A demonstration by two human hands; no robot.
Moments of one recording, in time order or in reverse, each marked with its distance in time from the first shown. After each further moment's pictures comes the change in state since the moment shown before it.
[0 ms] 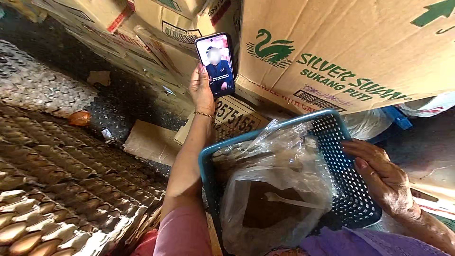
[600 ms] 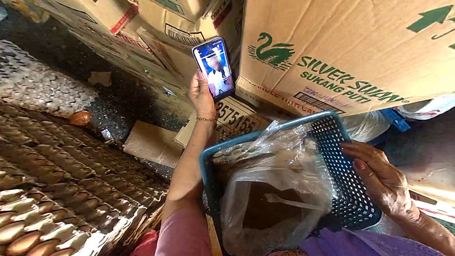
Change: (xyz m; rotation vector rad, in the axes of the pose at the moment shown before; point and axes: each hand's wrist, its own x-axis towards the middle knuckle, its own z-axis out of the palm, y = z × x) left_hand -0.011 -0.001 -0.002 -0.016 0.098 0.093; right_hand 0.000 0.000 0.000 -0.017 -0.005 0.003
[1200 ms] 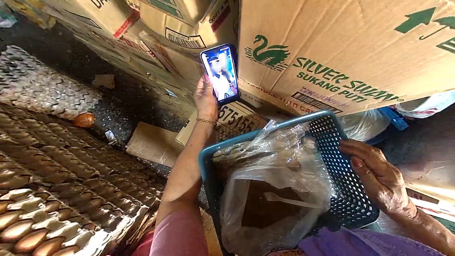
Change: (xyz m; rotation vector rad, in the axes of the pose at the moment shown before) left_hand -0.009 0.012 0.006 -0.060 -0.088 -0.240; right_hand 0.001 -0.001 -0.001 -0.009 0.003 0.006
